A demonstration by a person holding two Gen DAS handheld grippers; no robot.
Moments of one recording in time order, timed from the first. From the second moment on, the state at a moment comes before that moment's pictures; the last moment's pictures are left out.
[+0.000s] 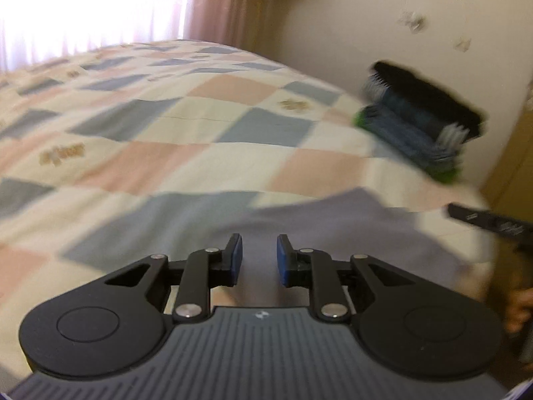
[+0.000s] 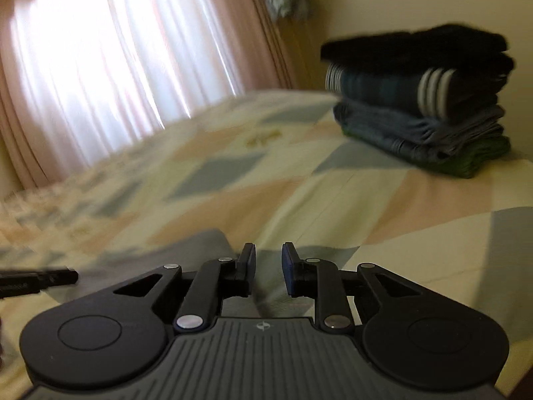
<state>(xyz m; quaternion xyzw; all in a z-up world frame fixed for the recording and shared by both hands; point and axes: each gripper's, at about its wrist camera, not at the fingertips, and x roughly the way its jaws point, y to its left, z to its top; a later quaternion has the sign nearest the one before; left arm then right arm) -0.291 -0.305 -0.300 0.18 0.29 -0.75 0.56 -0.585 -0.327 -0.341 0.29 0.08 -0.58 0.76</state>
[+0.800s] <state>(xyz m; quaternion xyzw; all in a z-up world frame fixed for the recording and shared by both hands) -0.348 -0.247 -0.338 0.29 0.31 -0.70 0.57 -0.553 -0.269 -0.369 0.31 0.18 -0.55 0.75</state>
